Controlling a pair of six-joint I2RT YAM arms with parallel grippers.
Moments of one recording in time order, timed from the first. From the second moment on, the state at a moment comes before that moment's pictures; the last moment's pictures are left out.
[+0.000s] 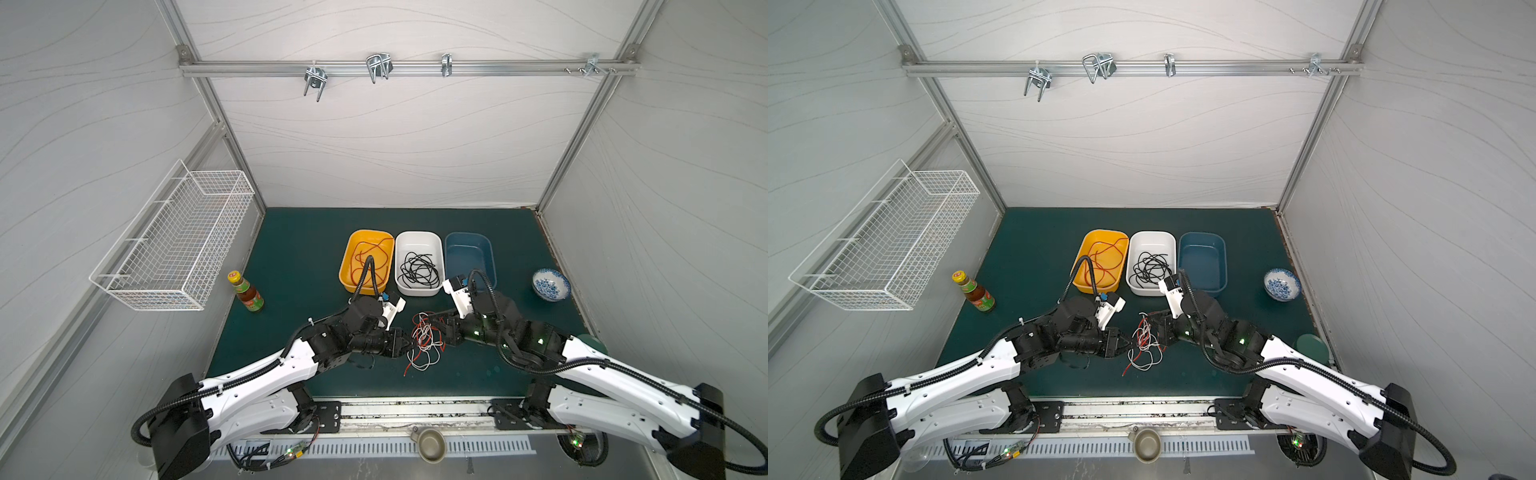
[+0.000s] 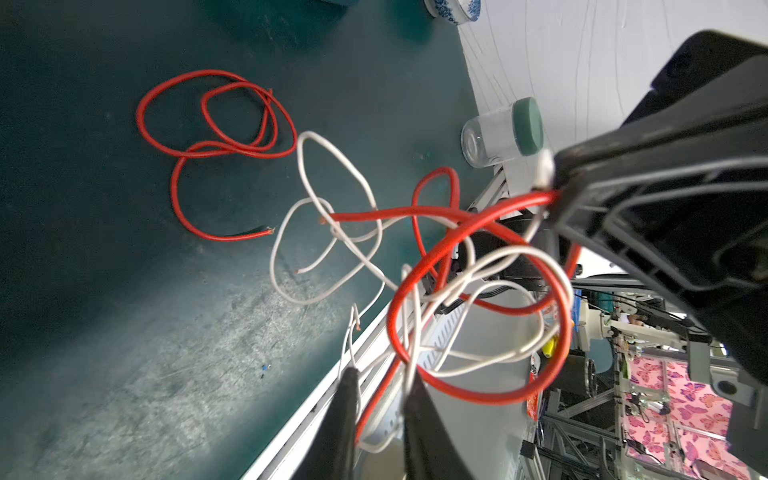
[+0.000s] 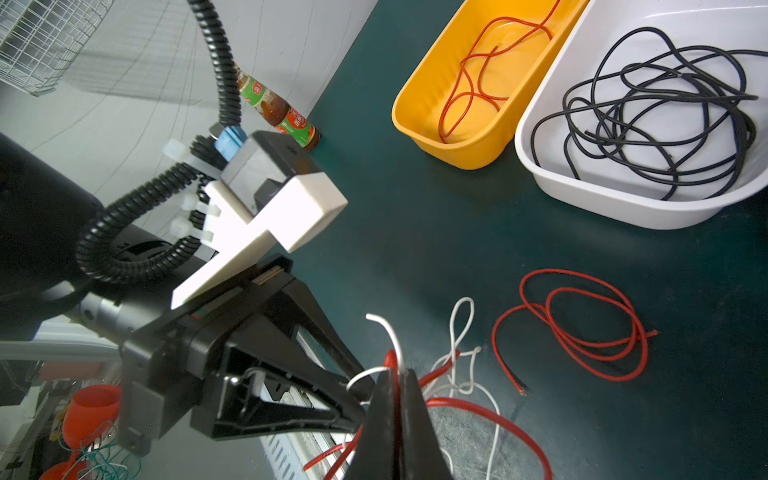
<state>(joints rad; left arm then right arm) -0.89 1.00 0.59 -0.25 0.43 -0.79 1.01 0.88 0.71 -0.34 -0.11 0.58</state>
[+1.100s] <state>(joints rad) -0.89 0.86 1.30 -0.86 0.21 -0.56 0.74 0.73 0.27 -0.33 -0.03 0.87</state>
